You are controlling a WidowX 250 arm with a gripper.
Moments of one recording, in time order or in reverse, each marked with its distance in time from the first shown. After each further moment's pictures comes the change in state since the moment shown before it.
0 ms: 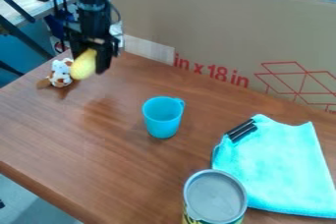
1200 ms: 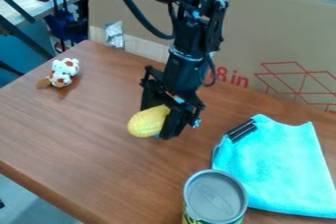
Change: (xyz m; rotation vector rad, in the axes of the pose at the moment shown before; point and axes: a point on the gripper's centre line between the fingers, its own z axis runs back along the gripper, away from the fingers) arm -0.101 -0.167 0.016 0.058 0.217 -0.423
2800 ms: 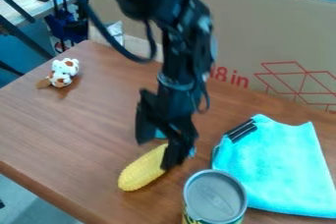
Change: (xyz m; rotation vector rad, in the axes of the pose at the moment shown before) arm -0.015 -0.018 -0.013 -0.016 -0.170 -0.039
